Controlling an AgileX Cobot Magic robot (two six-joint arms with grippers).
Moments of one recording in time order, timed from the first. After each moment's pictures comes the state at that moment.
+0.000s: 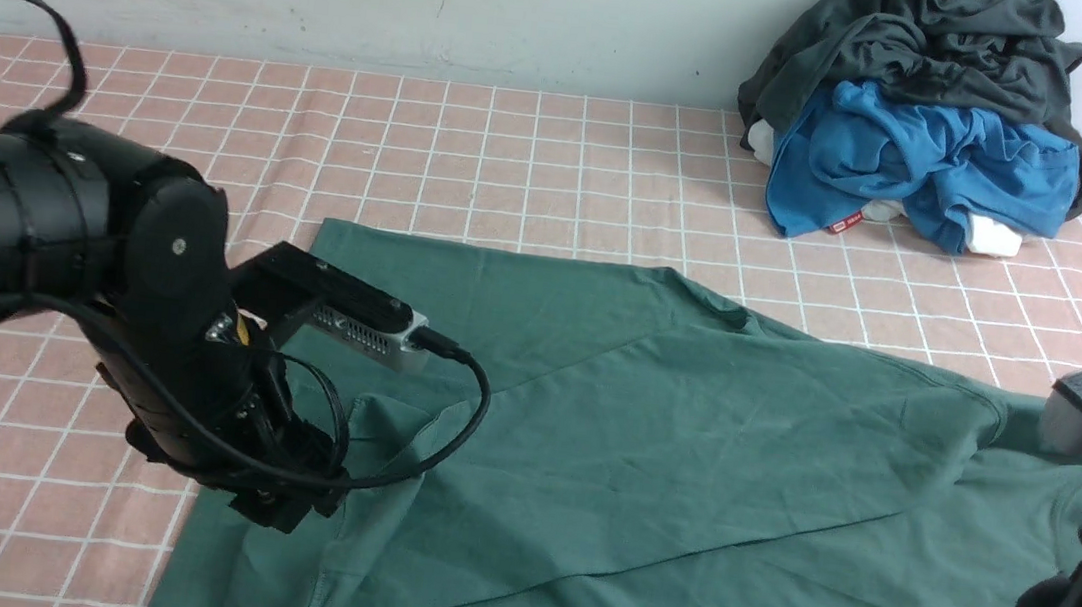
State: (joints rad) right arm 0.35 1.10 -0.84 0.23 1.19 -0.15; left arm -0.37 1.61 -1.00 -0.02 0.85 0.08
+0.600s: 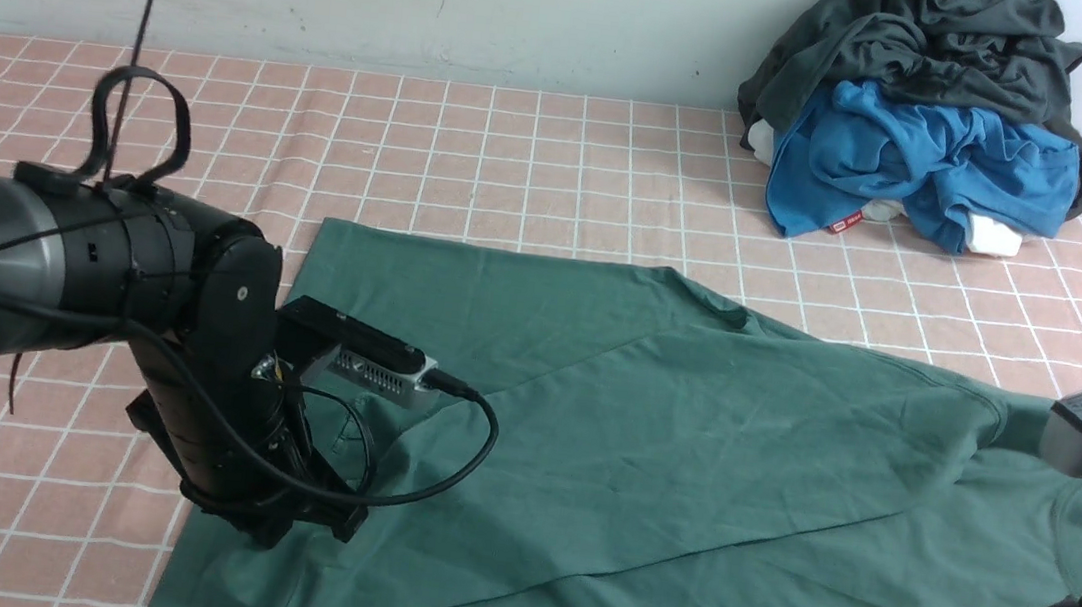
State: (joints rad) right arm 0.35 1.09 -0.84 0.23 1.23 -0.15; left arm -0.37 1.69 -1.00 0.00 0.81 0.04
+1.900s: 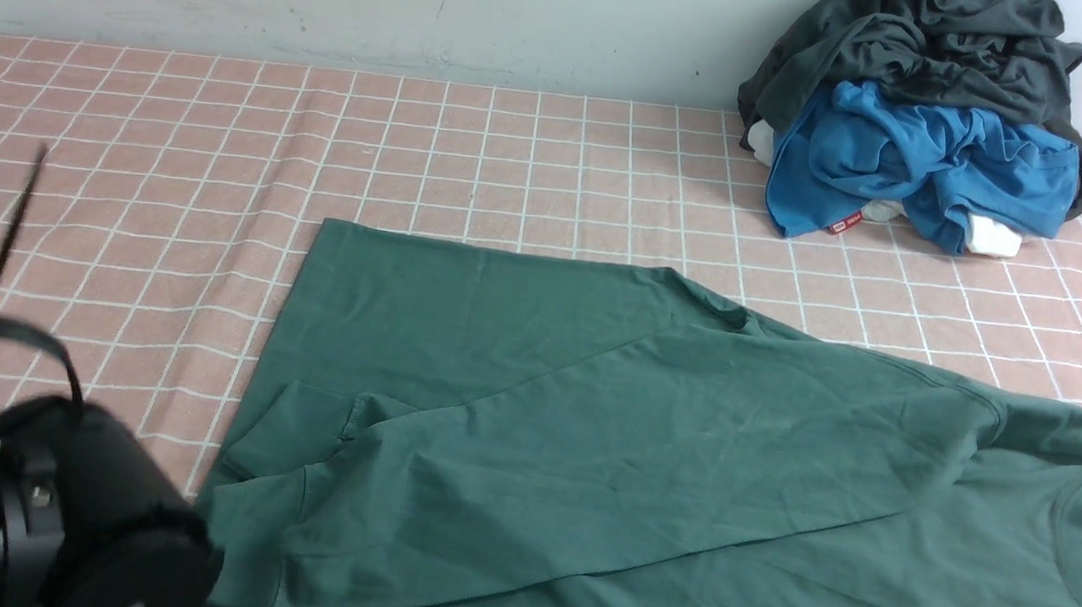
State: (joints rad) right arm 0.49 0.83 -0.84 0.20 1.25 -0.20; left arm -0.73 1.38 -0.59 -0.03 0.93 0.59
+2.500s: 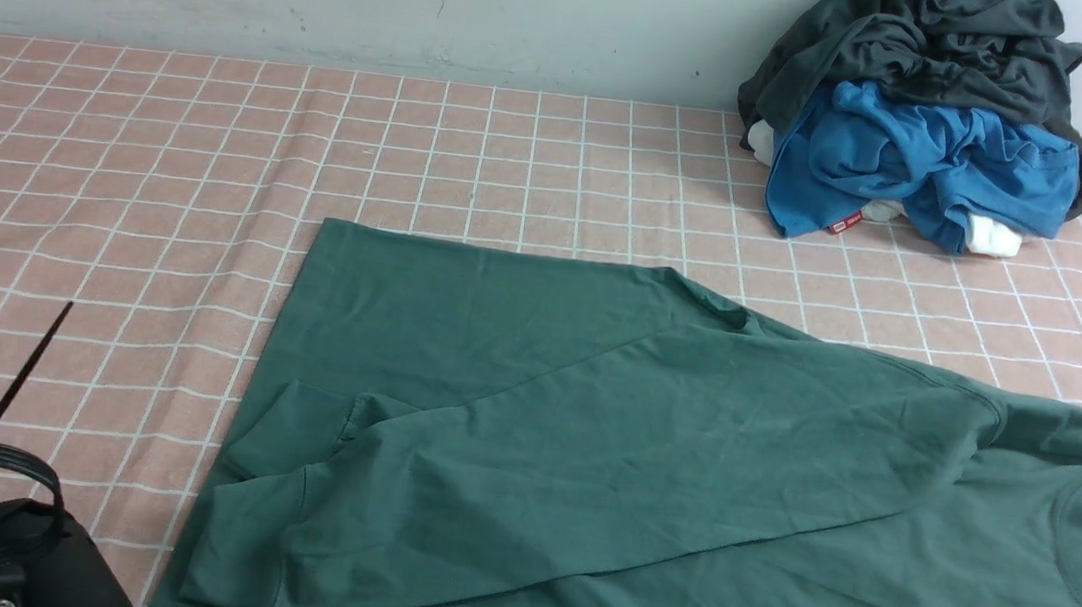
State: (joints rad) right arm 0.49 0.83 -0.84 0.21 1.25 -0.21; left arm -0.73 1.37 -0.49 0.05 0.71 0.53
